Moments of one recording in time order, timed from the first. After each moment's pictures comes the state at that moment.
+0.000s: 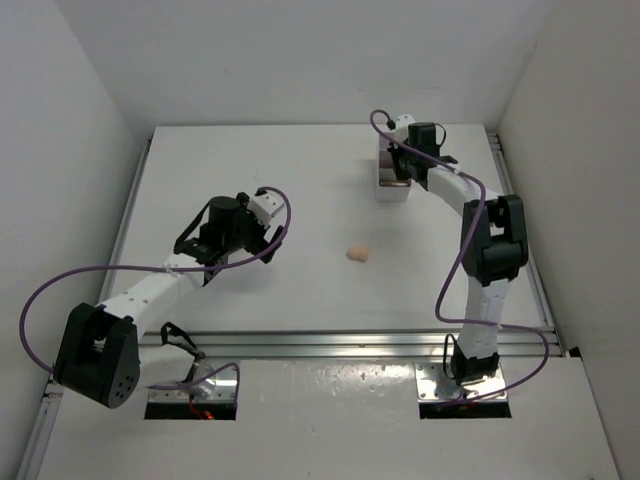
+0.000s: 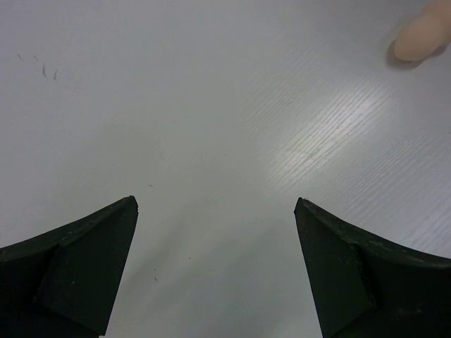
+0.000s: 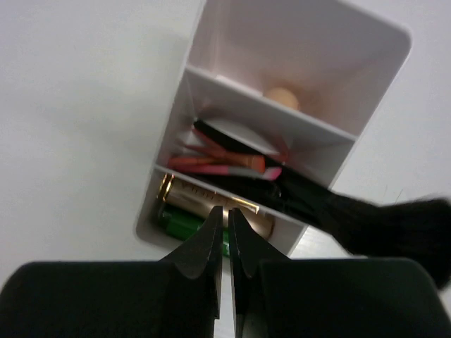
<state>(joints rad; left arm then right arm) -0.35 1.22 0.71 -0.01 0.21 0.32 0.16 2.06 1.53 -0.13 -0.06 -0.19</state>
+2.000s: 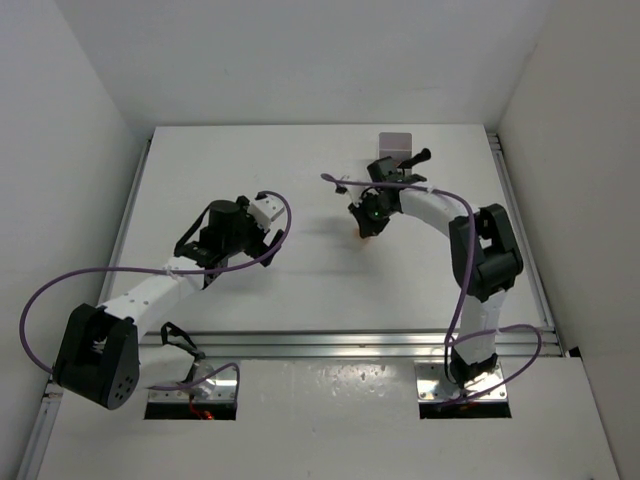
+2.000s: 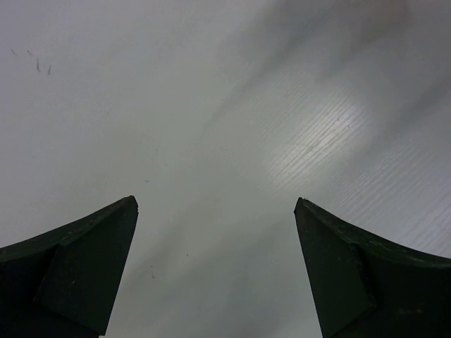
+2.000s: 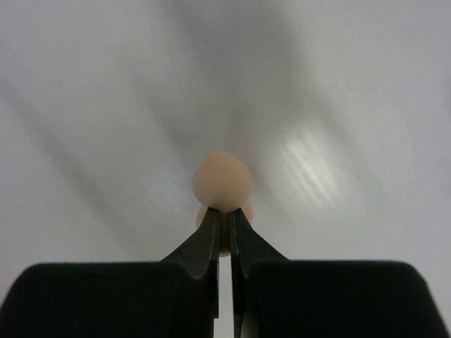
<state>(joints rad) -0.35 1.22 0.68 0.01 0.21 0.33 0.39 1.96 1.34 -0.57 -0.33 -0.51</state>
